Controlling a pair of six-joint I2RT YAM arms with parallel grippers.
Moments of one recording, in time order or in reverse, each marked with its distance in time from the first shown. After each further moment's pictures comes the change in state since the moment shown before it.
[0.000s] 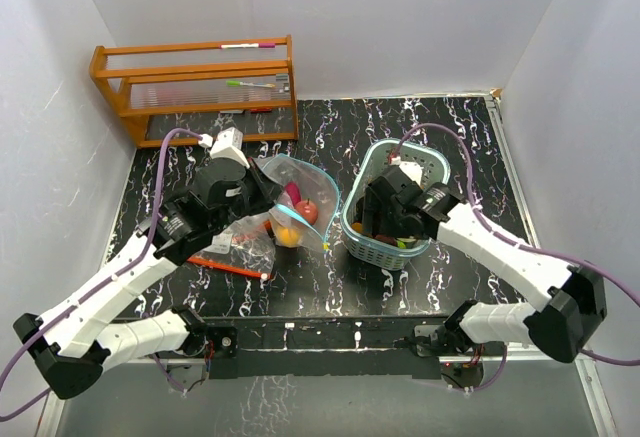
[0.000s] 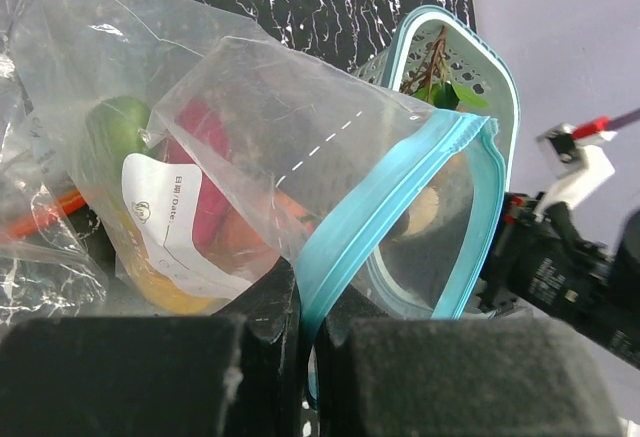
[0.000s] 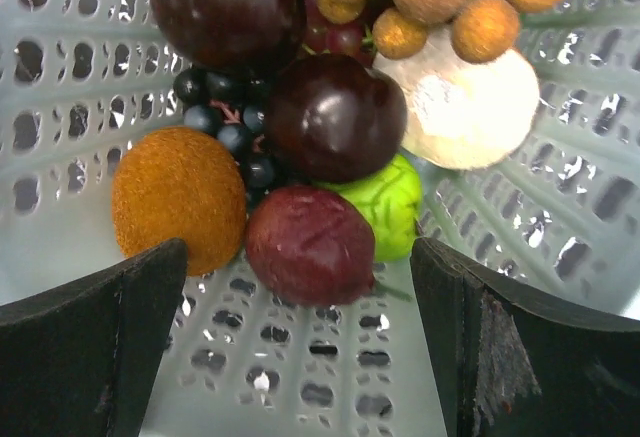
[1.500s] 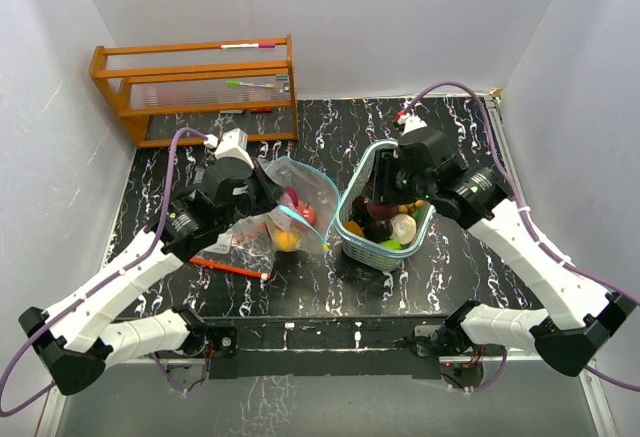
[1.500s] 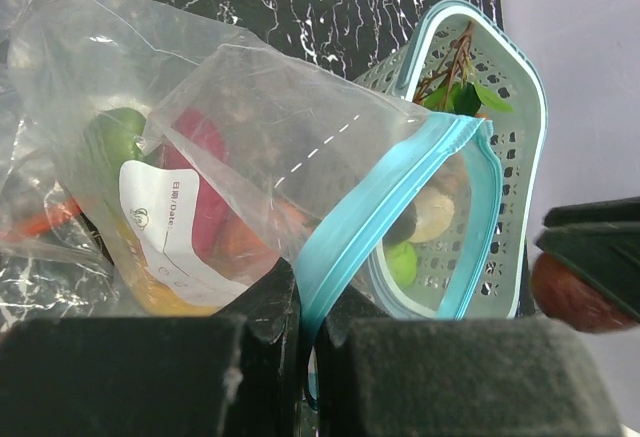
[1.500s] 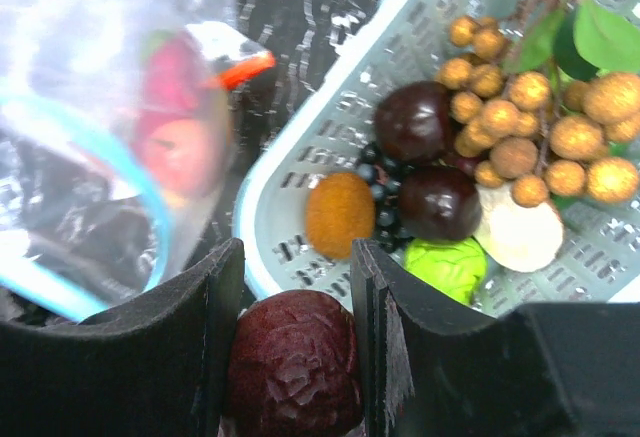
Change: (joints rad) left arm 0.002 0.016 -0.011 -0.008 -0.020 0.012; right arm -0.072 -0.041 0.257 0.071 -0.198 -0.201
